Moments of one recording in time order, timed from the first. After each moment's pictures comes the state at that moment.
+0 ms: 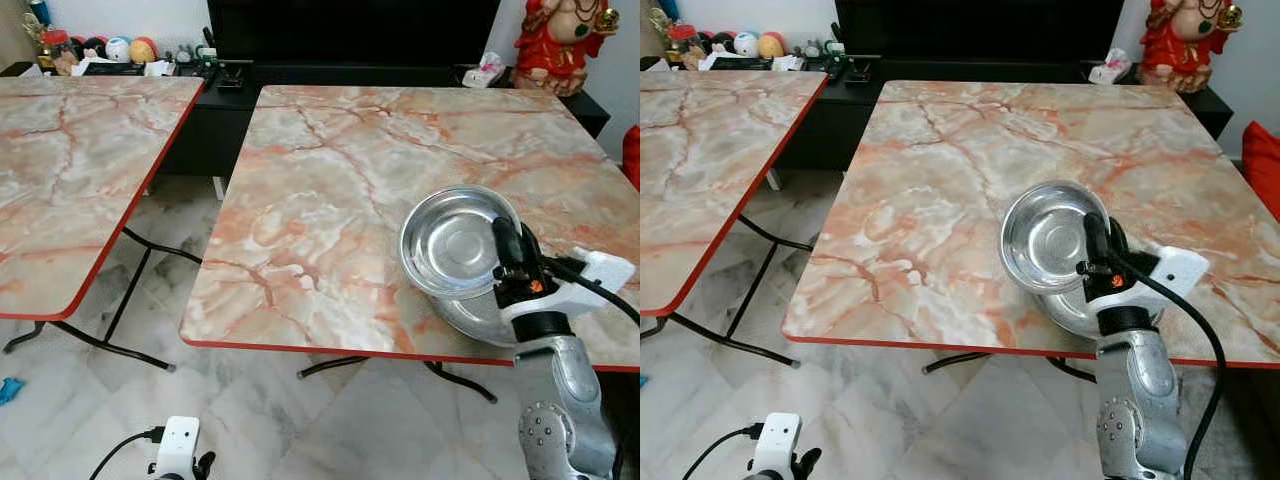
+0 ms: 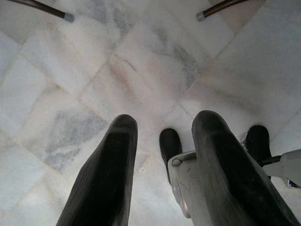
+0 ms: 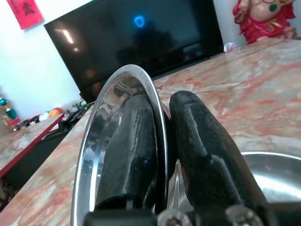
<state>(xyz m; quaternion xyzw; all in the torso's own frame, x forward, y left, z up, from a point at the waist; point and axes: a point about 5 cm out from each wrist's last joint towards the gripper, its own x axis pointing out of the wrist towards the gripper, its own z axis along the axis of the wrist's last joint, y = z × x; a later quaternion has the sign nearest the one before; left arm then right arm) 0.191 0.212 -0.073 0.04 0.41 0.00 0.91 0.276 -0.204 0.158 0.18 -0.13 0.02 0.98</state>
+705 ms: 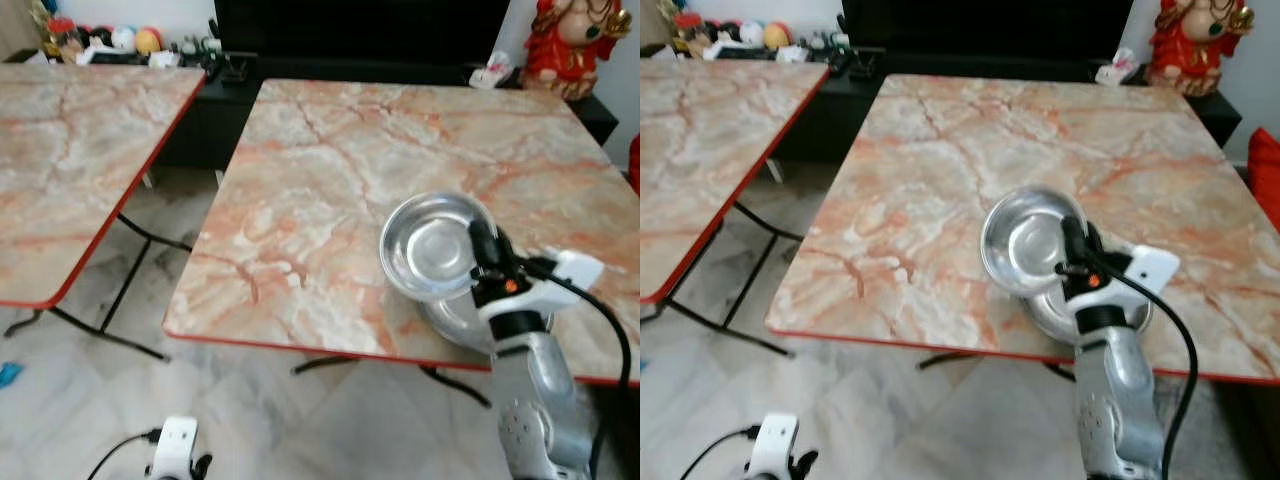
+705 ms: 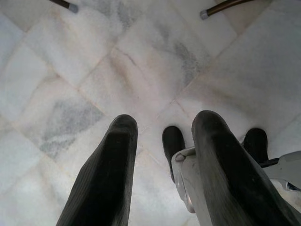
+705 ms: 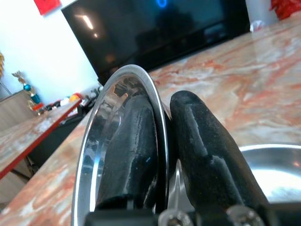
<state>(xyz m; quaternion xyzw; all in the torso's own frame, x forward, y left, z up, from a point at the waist) 0.192 0.212 -0.072 0.04 0.40 0.00 0.91 0.280 -0.191 0.151 0.18 -0.11 0.04 0.98</state>
